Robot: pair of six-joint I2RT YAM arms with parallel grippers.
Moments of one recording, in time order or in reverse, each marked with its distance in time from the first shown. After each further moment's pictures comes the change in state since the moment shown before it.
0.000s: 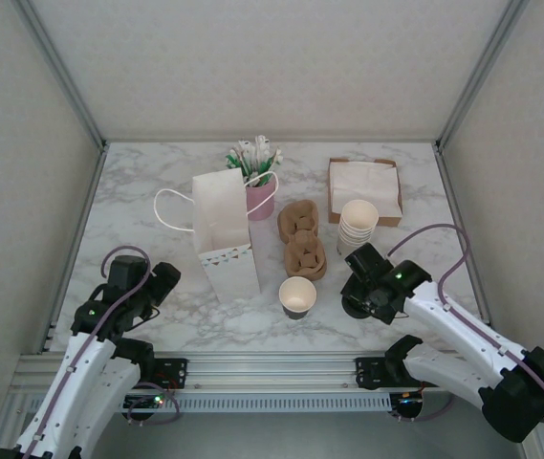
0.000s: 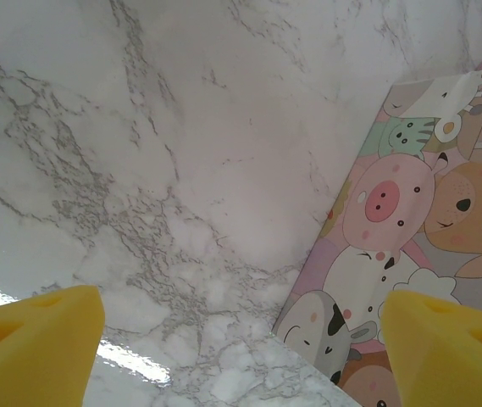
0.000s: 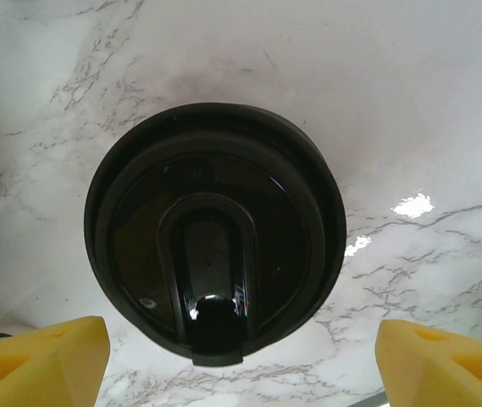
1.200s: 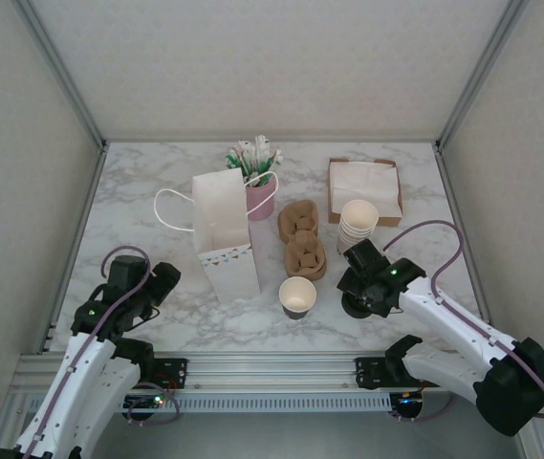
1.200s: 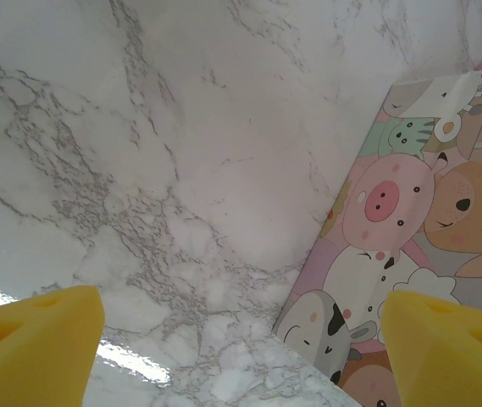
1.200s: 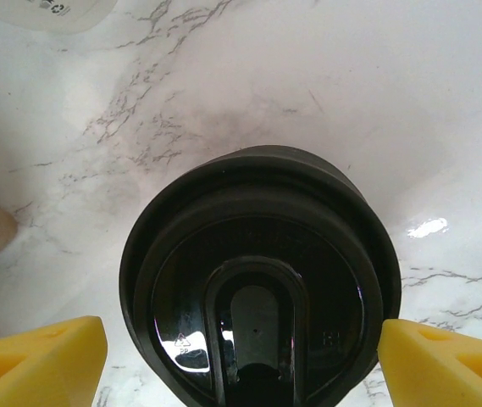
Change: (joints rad) left arm 0.000 -0.001 0.000 0.000 0.000 0.000; right arm -0.032 0.060 -0.018 0.119 0.012 -0.069
